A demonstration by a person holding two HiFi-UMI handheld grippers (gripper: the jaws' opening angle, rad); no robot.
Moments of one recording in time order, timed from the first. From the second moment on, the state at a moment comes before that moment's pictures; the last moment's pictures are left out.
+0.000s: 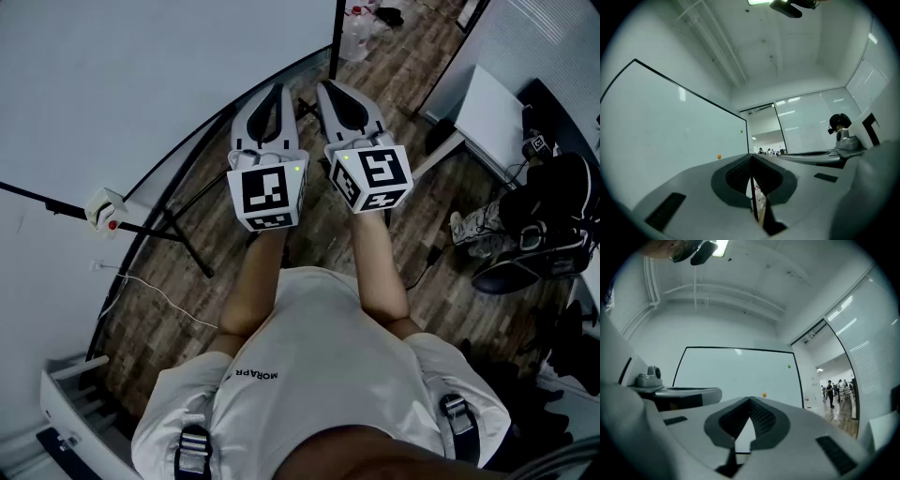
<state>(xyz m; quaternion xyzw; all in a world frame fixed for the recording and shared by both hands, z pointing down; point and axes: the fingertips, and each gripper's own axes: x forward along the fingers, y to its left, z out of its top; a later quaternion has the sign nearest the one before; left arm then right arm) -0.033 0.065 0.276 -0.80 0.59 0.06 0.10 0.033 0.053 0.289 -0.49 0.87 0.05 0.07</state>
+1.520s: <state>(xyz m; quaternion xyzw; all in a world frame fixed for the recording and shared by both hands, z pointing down) 0.003 0.114 0.301 -0.76 0.64 0.05 0.10 0.071 0.104 0.311 -0.44 0.89 0.04 0.06</state>
